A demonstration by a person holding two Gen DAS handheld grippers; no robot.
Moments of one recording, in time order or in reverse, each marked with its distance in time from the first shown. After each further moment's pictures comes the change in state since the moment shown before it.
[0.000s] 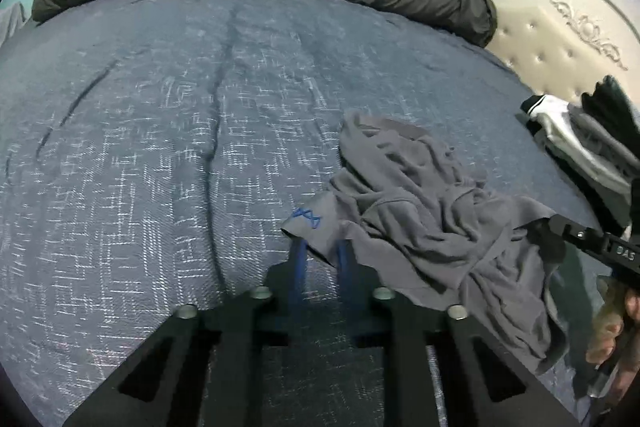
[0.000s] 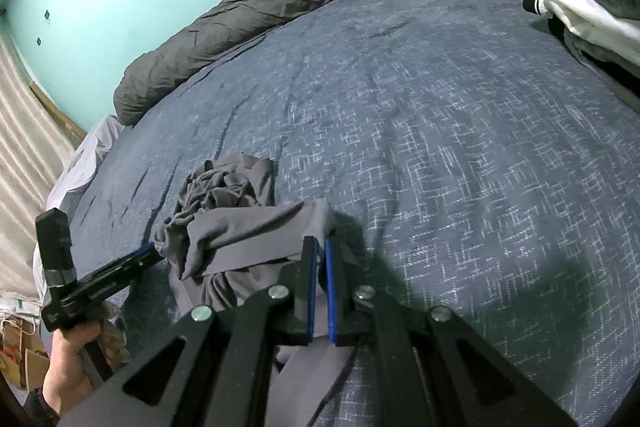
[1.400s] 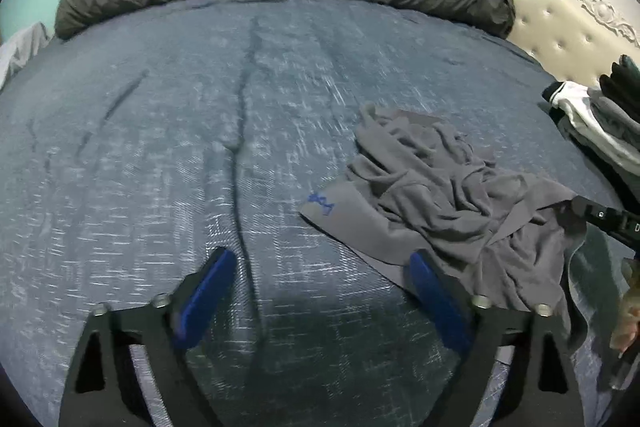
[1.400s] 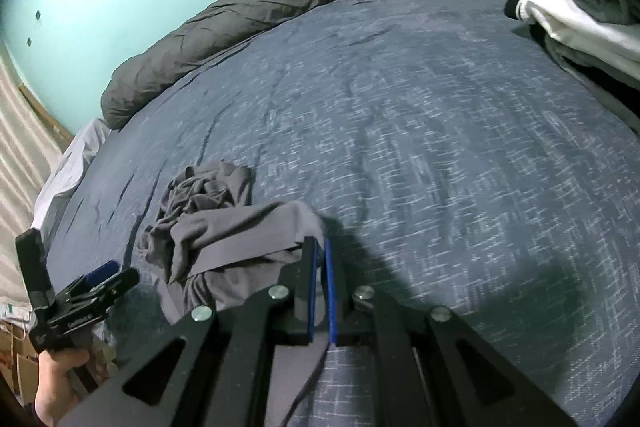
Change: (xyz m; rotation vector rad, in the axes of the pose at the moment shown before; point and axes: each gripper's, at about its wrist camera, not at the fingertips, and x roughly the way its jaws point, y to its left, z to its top) left arm -0.001 -0.015 -0.012 0.022 0.015 0.140; right arm -0.006 -0.008 -0.001 -0.005 -0.011 -0.058
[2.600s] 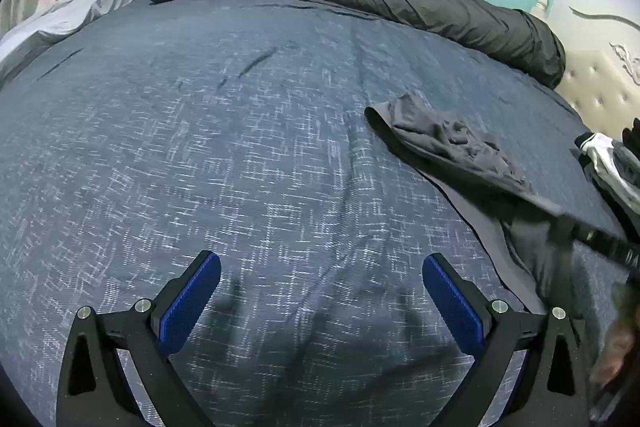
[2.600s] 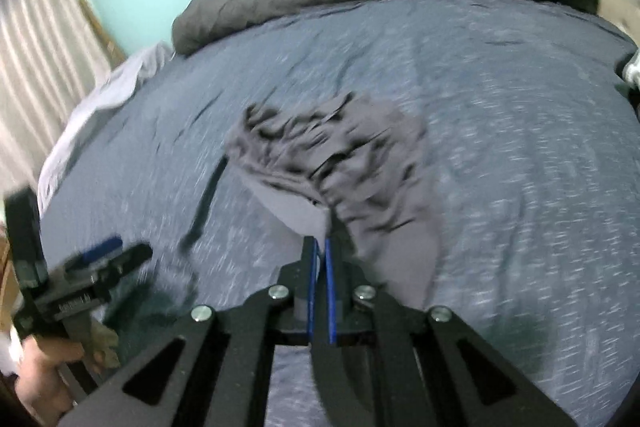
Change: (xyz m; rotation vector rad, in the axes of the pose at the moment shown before) left arm -0.088 0.050 -0.070 -0.200 -0.086 0.160; right arm 0.035 0.113 -0.028 -0.234 0.063 0.112
